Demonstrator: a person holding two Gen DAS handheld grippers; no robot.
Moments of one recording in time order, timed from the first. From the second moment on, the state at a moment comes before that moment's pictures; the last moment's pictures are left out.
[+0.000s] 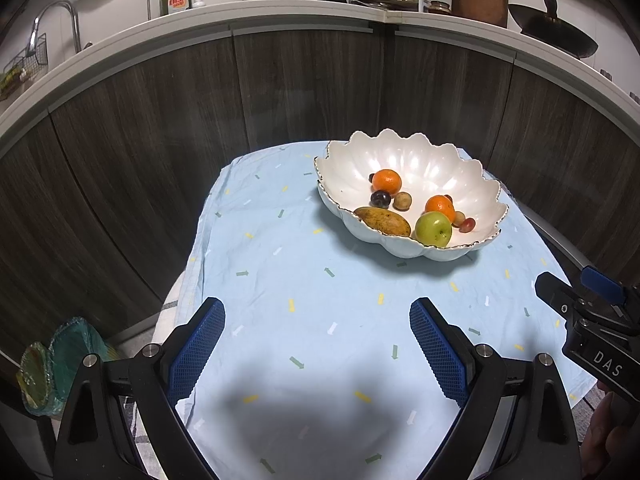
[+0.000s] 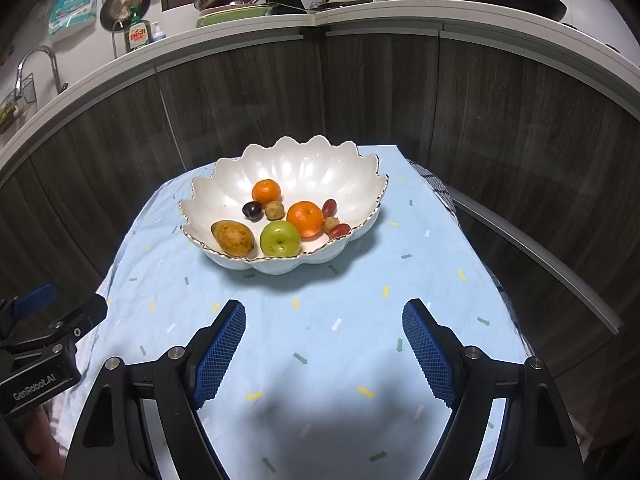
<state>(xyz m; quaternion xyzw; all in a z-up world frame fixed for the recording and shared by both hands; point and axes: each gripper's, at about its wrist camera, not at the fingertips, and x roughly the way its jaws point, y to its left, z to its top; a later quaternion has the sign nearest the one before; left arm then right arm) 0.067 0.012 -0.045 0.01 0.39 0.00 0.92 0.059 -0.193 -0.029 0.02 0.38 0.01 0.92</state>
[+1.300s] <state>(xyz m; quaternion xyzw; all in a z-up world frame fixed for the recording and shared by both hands) 0.070 0.012 -0.048 0.02 0.40 0.00 0.92 0.059 -0.197 -0.028 0.02 0.38 0.01 0.92</state>
